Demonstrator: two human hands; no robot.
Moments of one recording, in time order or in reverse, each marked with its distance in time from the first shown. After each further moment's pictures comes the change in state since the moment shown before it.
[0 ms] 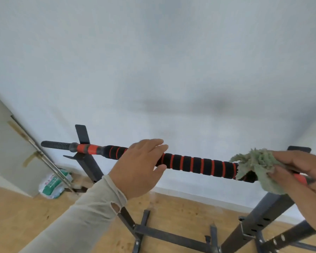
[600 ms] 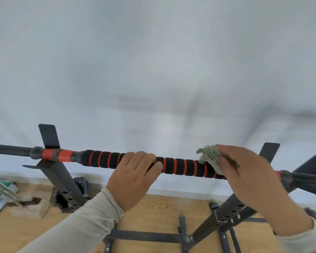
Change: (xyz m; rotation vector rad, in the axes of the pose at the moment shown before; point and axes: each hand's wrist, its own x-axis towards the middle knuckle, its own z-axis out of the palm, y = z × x) left_hand -0.006 -0.024 0.061 0.156 0.462 0.323; right_hand 0.021 -0.096 0.066 -0.345 0.137 -0.055
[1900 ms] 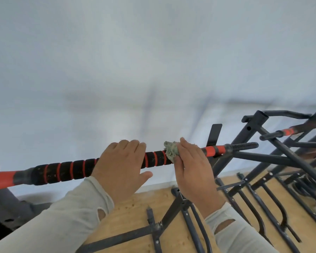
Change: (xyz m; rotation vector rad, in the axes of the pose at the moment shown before) left_hand 0.041 0.005 -0.015 -0.183 -0.302 0.023; right_hand -0.037 -0.007 0.078 -0.194 0.235 0.125
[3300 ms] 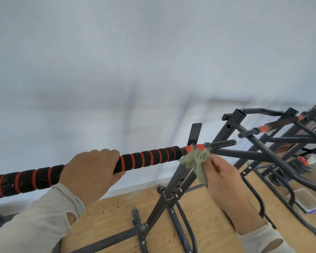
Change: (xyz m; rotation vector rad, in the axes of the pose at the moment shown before) left_hand 0.011 -0.010 0.026 0.012 -0.069 0.001; right_hand -0.025 0.050 -0.091 0.452 -0.107 0.547
